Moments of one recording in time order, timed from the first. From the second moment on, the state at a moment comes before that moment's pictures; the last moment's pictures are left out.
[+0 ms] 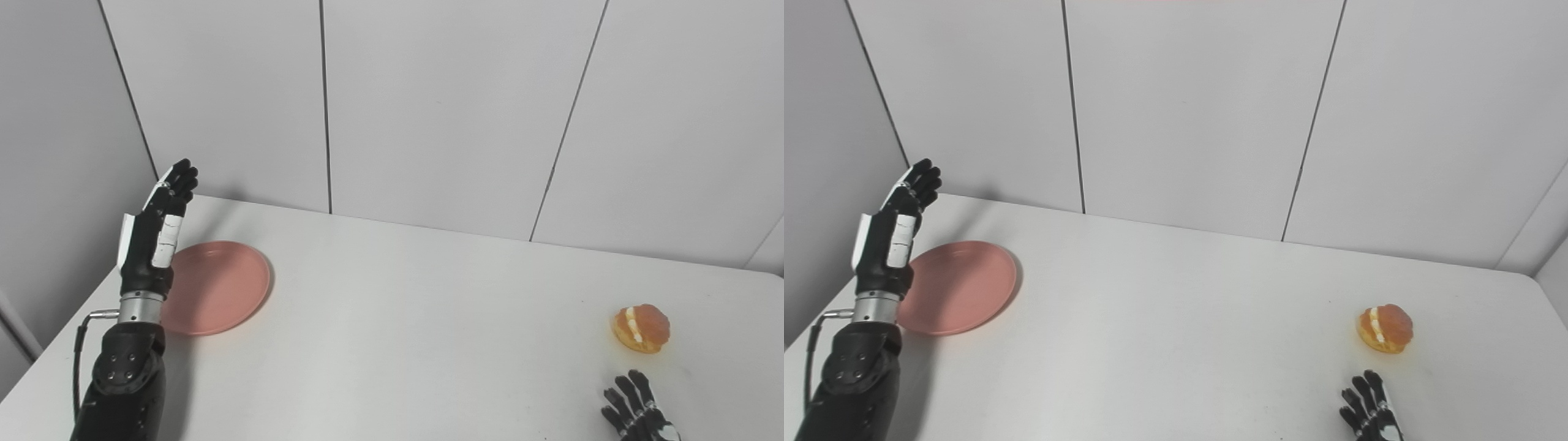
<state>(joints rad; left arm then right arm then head) -0.46 0.41 0.32 0.44 -0.10 -0.40 0.01 0.12 -0.11 -0.04 -0.09 0.23 -0.12 0.19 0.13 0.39</state>
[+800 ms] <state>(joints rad) -0.51 0.50 0.35 0.77 -0.09 -0.43 0.04 0.12 -0.11 -0.04 -0.09 0.23 -0.11 0.19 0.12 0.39</state>
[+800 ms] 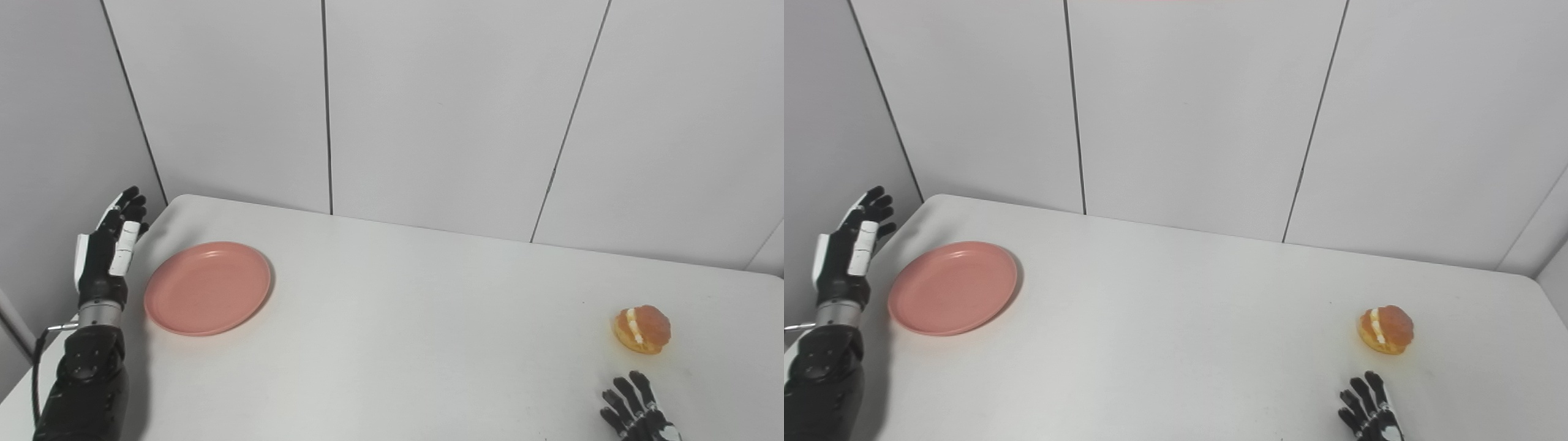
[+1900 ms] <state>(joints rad) -0.57 0.42 0.35 0.88 -0.18 -0.45 -0.16 0.13 -0.12 -0.03 -0.11 0.23 -0.09 0.18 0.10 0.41</state>
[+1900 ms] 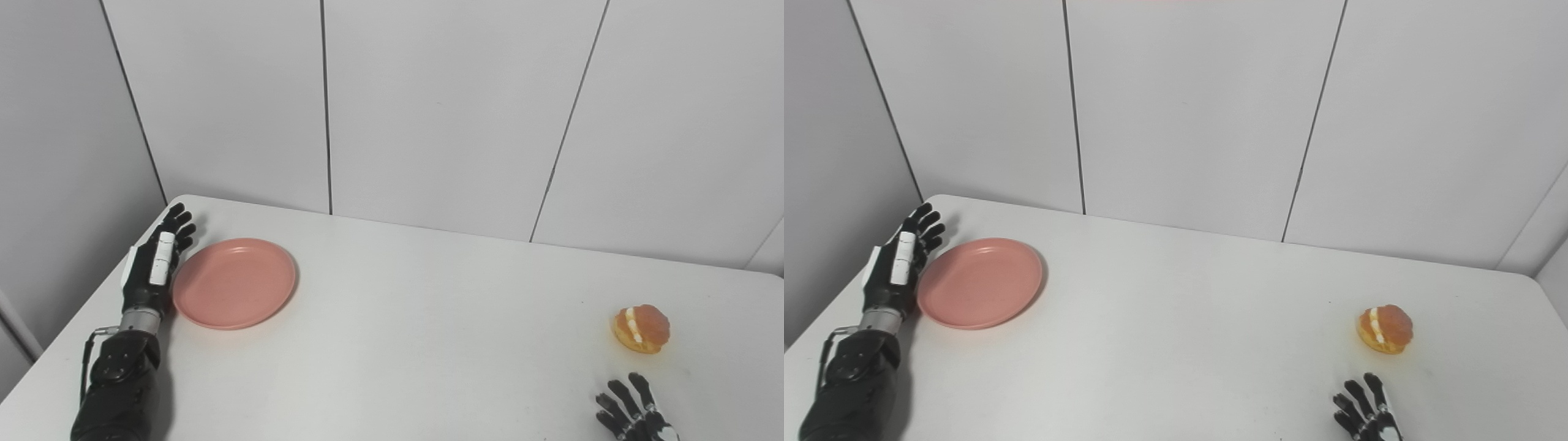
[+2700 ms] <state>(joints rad) -0.48 0.37 0.23 0.67 -0.19 -0.40 -0.18 0.14 -0.12 -0.03 -0.12 0.23 -0.08 0.18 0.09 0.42</state>
